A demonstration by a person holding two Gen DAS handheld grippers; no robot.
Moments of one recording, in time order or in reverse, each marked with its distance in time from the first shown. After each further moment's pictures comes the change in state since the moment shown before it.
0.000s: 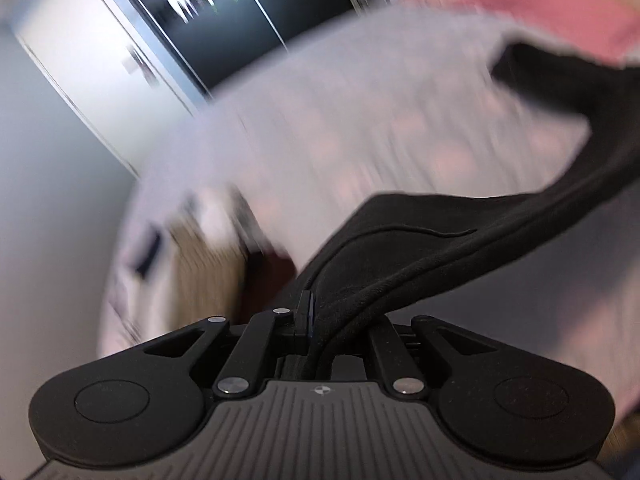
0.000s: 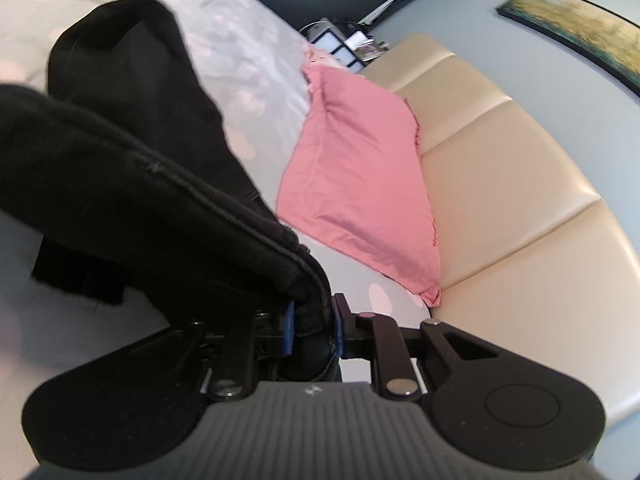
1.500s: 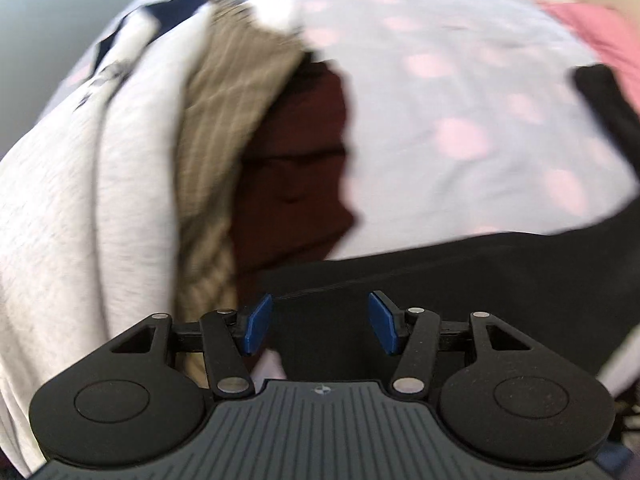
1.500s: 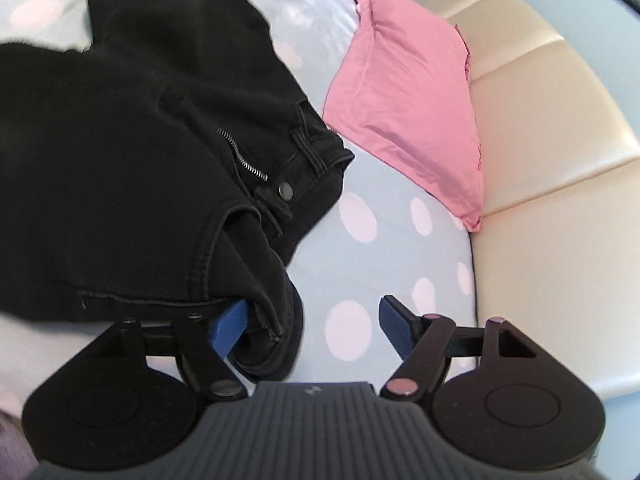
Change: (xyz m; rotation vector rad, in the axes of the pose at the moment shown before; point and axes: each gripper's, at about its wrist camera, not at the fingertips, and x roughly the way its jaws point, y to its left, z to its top) left arm 0.084 0.128 -0.095 -0.470 0.250 -0.187; right arm 0.014 -0.005 -0.005 -0.017 0.252 0.147
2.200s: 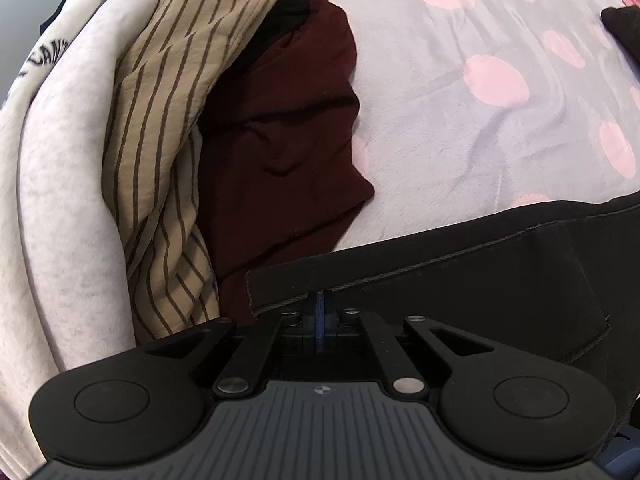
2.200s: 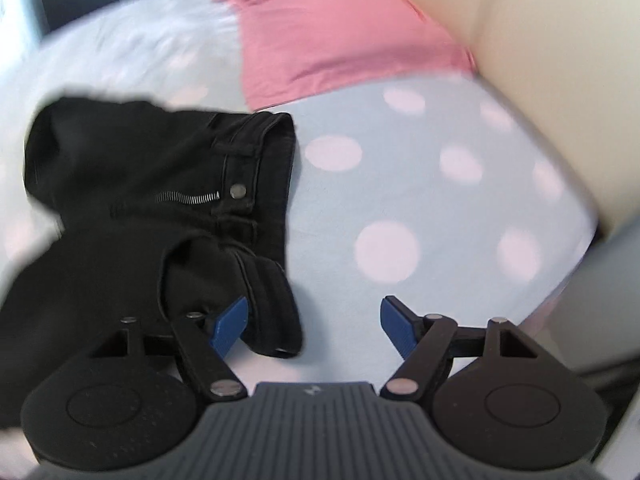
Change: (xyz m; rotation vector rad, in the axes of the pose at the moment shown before) left arm 0.049 -0.026 0.016 0.090 0.153 0.059; right arm 0.031 -0.120 -0.066 0.820 0.086 0.426
